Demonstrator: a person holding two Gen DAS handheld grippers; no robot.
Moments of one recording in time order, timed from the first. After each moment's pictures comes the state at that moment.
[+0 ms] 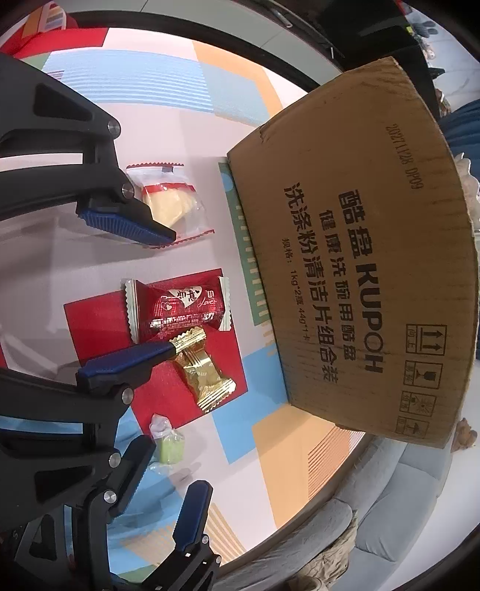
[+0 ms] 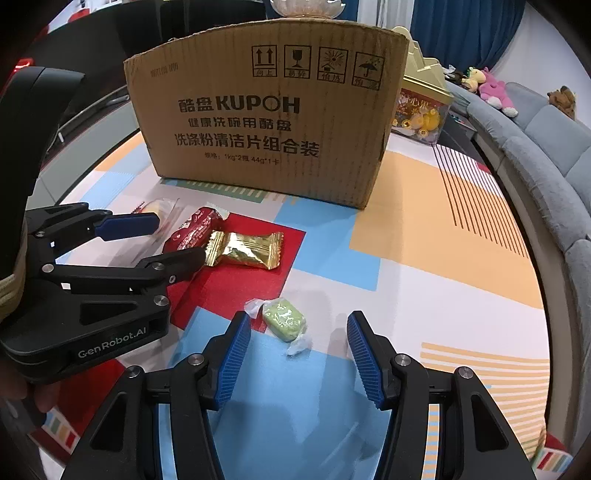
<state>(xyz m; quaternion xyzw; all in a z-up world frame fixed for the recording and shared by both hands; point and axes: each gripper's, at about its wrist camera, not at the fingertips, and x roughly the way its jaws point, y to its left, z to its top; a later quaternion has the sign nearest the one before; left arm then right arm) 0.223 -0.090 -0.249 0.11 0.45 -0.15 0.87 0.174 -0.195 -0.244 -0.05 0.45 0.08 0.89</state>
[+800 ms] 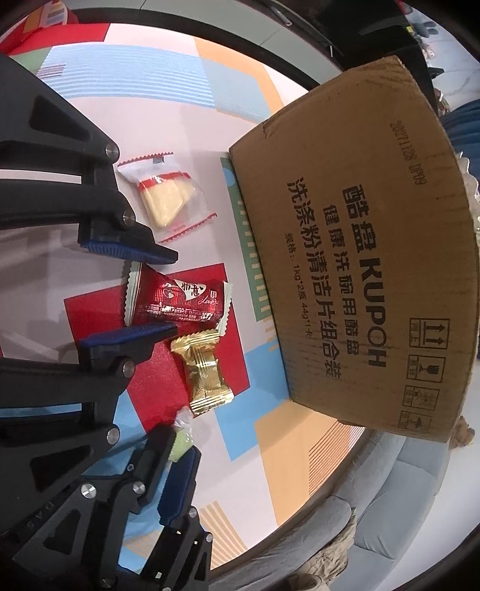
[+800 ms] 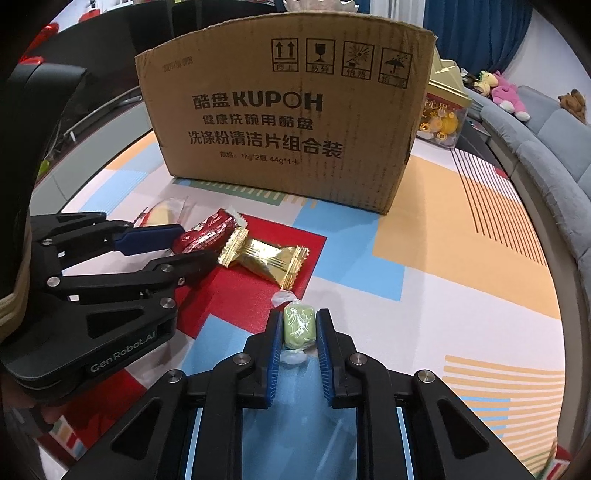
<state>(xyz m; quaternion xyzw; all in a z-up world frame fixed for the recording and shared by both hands) 0.220 -0.093 -0.251 0.11 0.45 -0.15 0.87 0.179 -0.190 -0.247 -0.05 0.44 0.11 0.89</state>
